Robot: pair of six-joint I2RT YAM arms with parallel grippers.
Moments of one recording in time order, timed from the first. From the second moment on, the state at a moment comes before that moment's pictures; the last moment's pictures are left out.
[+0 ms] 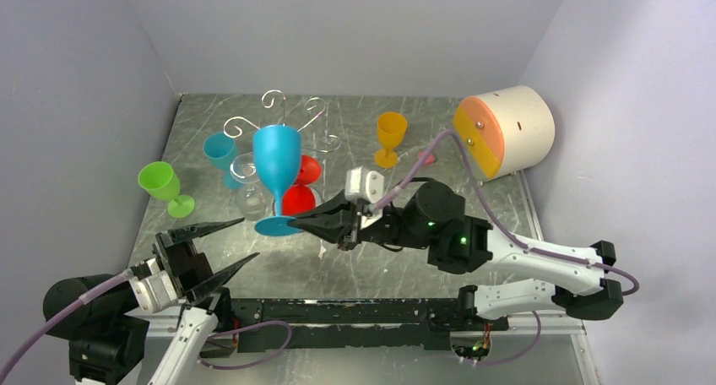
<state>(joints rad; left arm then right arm) -0.23 0.24 1.03 -0.39 0.94 0.13 1.37 1.11 1.21 0.10 -0.16 -0.11</state>
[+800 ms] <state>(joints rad) -0.22 0.12 0.95 -0.47 0.64 -0.04 1.18 1.15 1.42 -0.07 0.37 0.04</state>
